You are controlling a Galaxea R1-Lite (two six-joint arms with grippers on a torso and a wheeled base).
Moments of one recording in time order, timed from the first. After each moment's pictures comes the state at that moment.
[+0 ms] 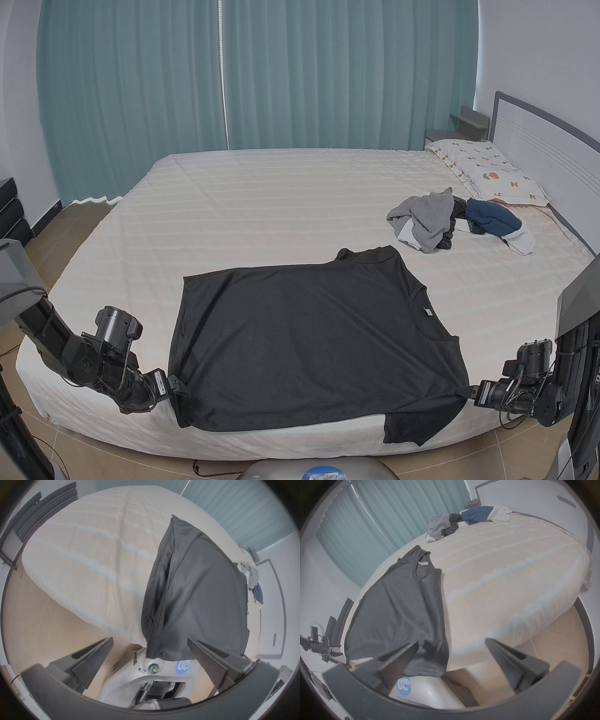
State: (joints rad) left arm -0.11 1.93 -0.55 -0.22 -0.14 -0.61; right arm -0.02 2.29 -0.05 -1.45 0.13 0.34
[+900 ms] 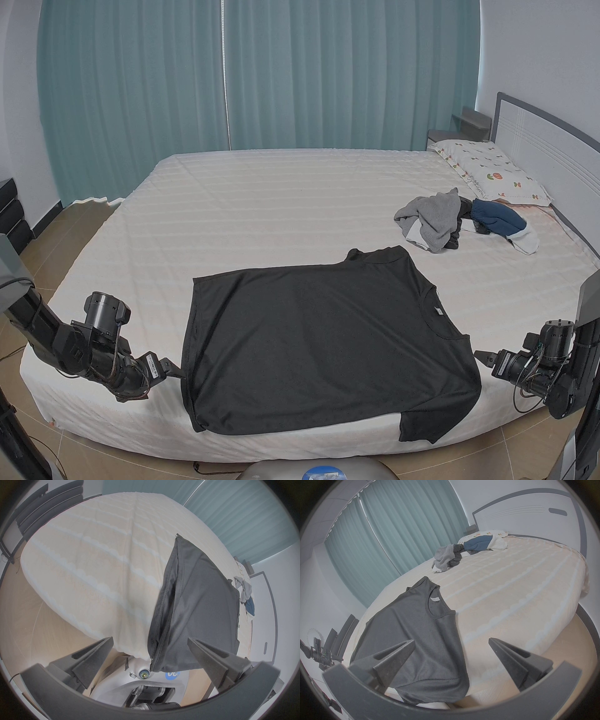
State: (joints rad) left arm -0.07 1.90 -0.57 -0.23 -0.19 -0.62; right arm -0.10 2.18 -0.06 -1.55 0.14 0.36
